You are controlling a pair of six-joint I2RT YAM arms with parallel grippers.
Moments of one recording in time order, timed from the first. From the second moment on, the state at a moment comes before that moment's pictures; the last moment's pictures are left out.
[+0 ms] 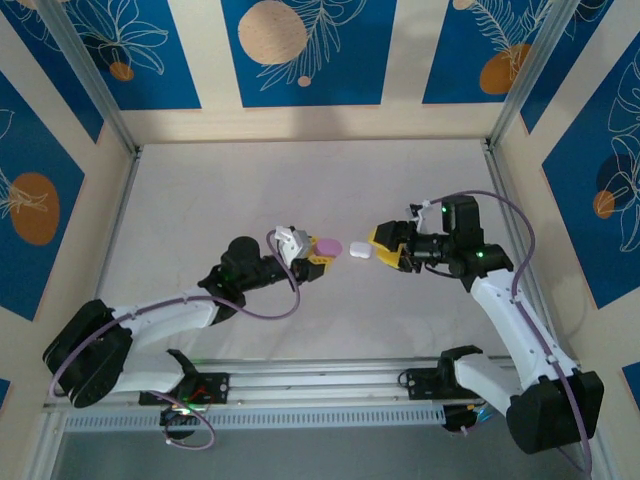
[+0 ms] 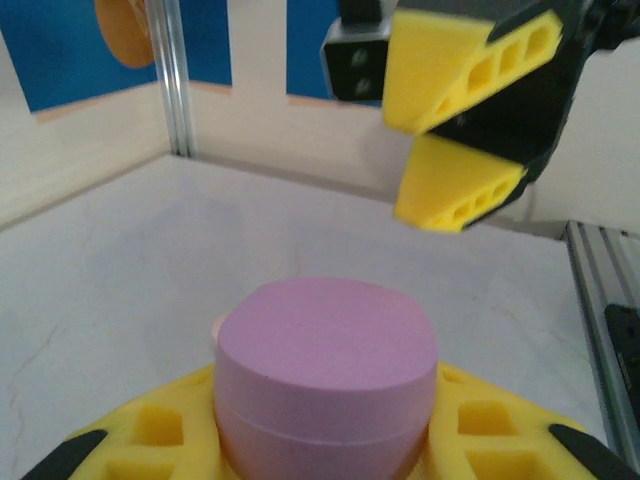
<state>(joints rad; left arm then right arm) -0.78 1.27 0.55 0.65 0.42 -0.01 0.20 1.00 0.84 -0.53 -0.91 0.92</state>
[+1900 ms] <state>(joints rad) -0.81 0.98 0.58 0.42 0.19 0.03 0.25 1.33 0.62 -0.19 -0.84 1.01</state>
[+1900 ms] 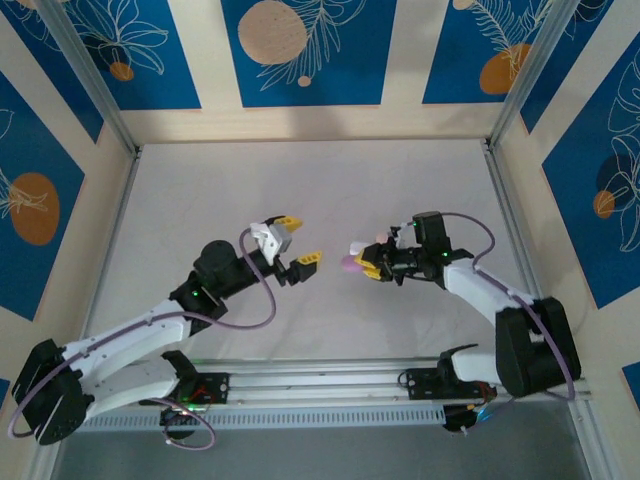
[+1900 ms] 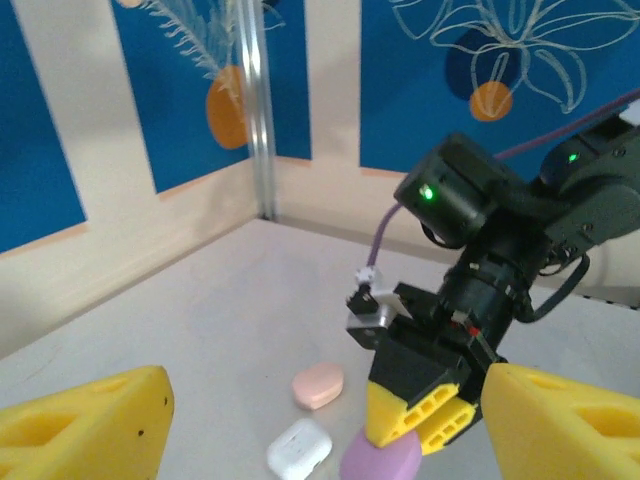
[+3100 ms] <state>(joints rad) -0.81 0.90 0.57 0.27 -0.02 0.05 0.36 1.56 0.77 -0.38 -0.55 0.87</state>
